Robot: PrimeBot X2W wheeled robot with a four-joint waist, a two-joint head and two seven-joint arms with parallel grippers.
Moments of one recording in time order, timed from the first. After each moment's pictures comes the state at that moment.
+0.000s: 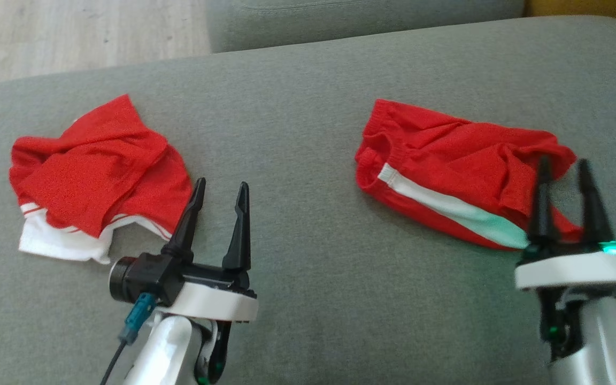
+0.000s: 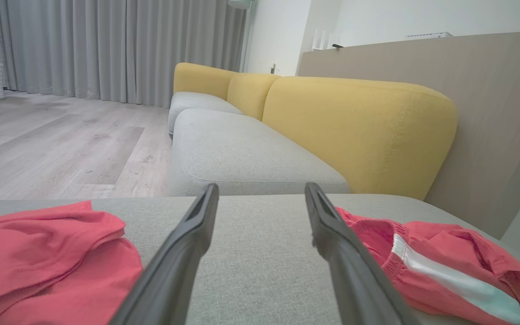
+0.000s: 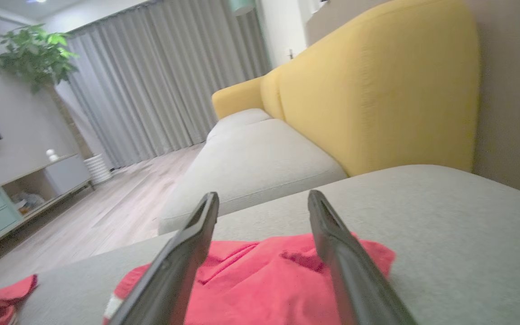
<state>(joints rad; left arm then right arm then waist) -0.20 0.05 -0.35 0.23 -0.30 -0.01 -0.25 -0.14 -0.05 -0.08 0.19 0.31 0.13 -0.21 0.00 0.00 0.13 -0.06</state>
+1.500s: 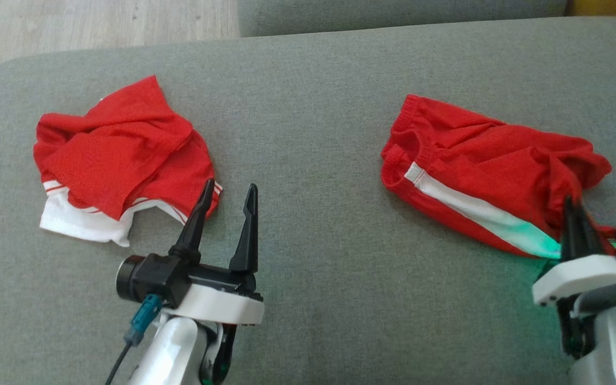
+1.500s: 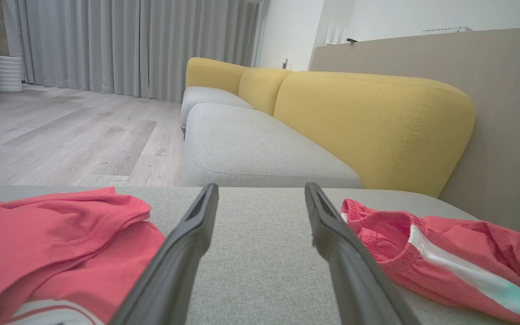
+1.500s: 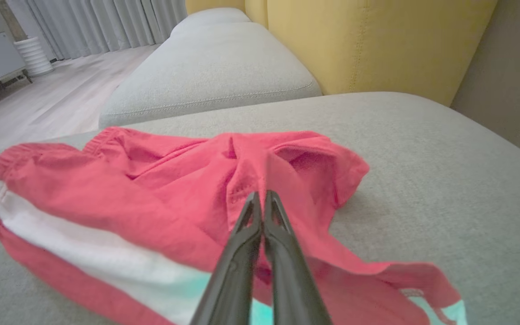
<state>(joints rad) -0.20 0.05 -0.37 0.22 -0.30 -0.02 -0.25 -0.16 -0.04 -0.21 0.38 0.07 0.13 -0.09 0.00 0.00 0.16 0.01</state>
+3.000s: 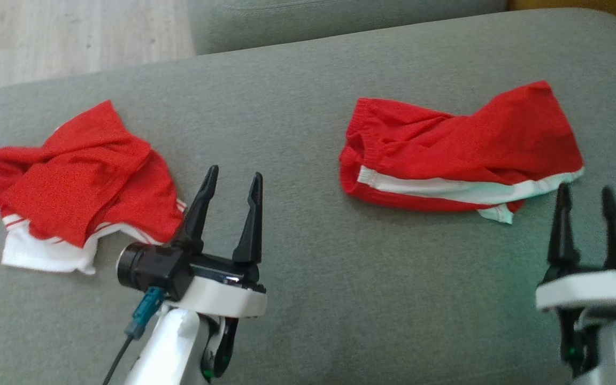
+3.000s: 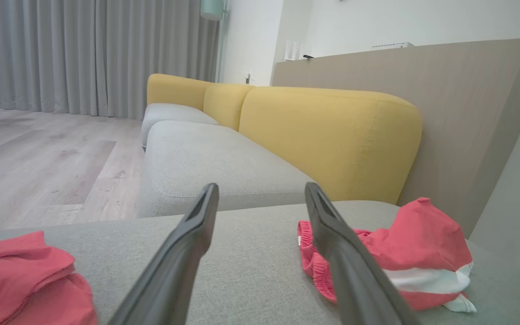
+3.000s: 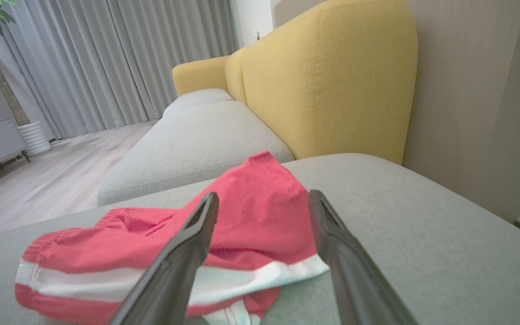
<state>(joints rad) -0.23 0.05 -0.38 0.20 -0.28 -0.03 -0.25 -0.12 -0.05 -0.19 0.24 0.16 0.13 -0.21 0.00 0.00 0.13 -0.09</state>
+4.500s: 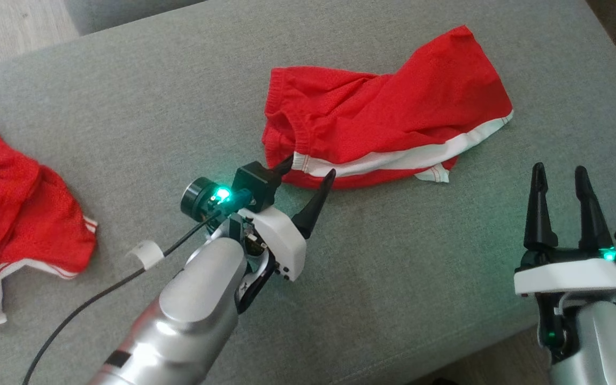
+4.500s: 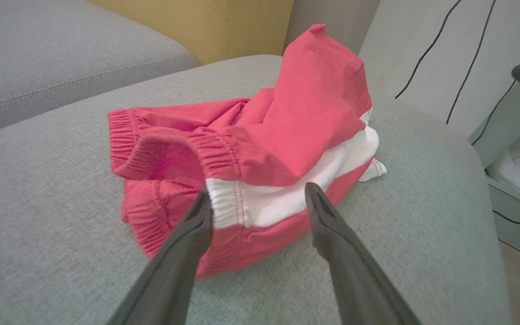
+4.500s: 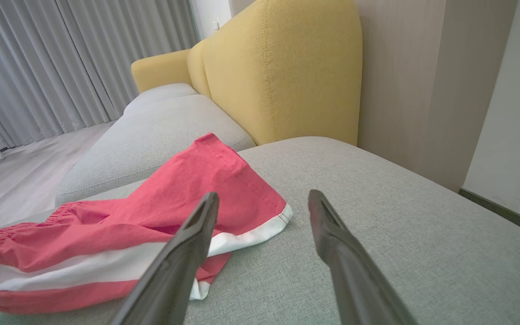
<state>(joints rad) -0.64 0.05 -0.72 0.64 -0.42 -0.13 0.00 -0.13 -0.04 -0.08 0.22 0.25 0.13 -0.25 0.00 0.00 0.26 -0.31</state>
